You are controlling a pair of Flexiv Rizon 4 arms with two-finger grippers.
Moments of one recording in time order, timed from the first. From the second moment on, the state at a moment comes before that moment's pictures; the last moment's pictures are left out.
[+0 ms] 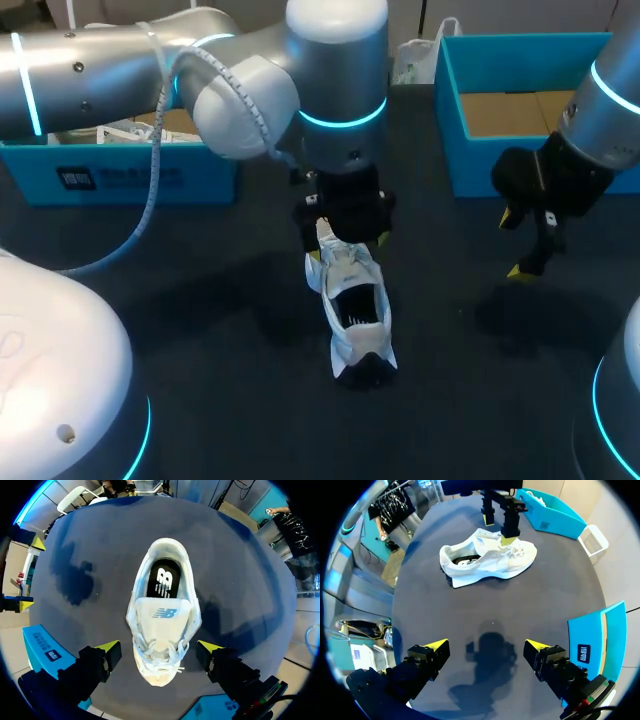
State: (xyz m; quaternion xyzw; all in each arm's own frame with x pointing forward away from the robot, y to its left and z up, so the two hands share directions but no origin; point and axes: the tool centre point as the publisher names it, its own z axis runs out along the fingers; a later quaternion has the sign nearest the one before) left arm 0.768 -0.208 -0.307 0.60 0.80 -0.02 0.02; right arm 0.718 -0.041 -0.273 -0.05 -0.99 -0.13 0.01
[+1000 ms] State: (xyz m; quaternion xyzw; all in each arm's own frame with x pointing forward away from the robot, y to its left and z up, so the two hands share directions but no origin) left arm 0.726 -0.209 -0.343 0.63 0.77 -0.07 -0.02; right arm 0.718 -0.040 -0.273 -0.05 -0.99 -0.13 0.01
